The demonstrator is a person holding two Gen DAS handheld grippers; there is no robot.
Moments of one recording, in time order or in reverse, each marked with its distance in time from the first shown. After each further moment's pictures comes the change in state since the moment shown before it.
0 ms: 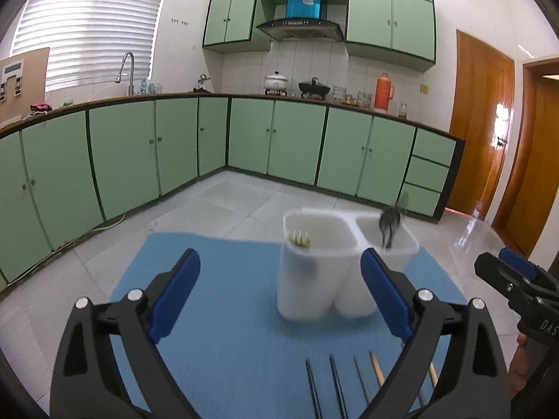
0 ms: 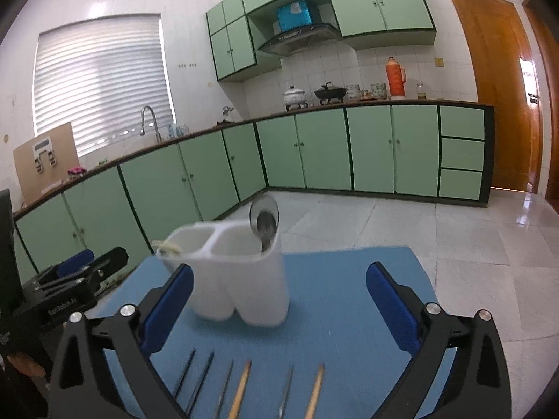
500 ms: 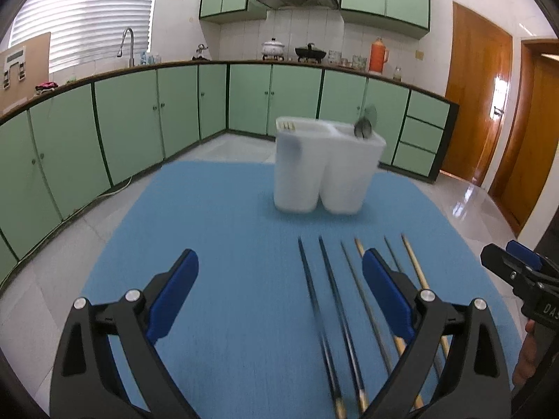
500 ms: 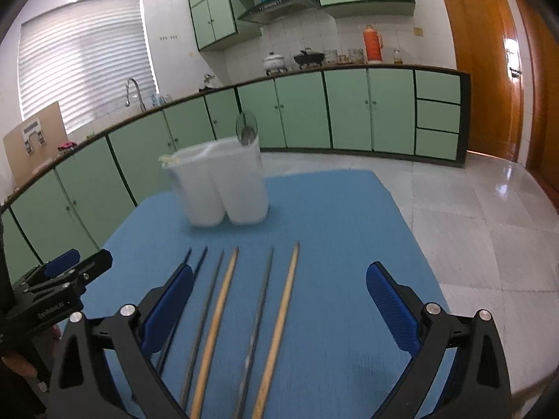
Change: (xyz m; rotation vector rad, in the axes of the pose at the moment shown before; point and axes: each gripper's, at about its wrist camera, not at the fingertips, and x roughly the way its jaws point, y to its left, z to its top) left arm -0.083 -0.005 -0.091 0.030 0.148 0.007; right arm -0.085 -0.004 -0.085 0.043 0.146 -0.082
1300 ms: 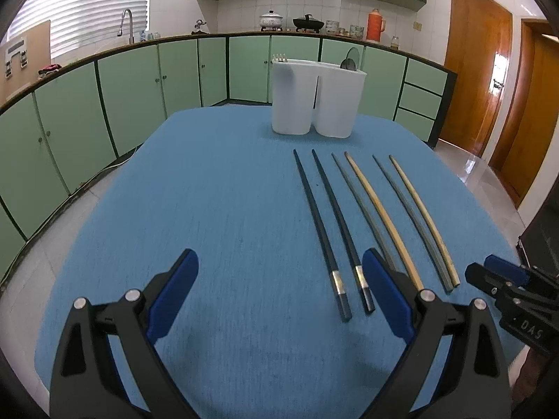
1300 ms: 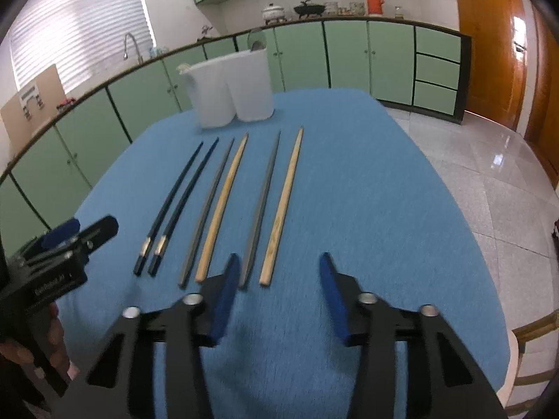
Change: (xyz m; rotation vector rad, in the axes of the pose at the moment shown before) left arm -0.038 -0.008 -0.076 0.015 0.114 0.017; right arm -0.038 0.004 -0.093 -0.023 0.222 -0.006
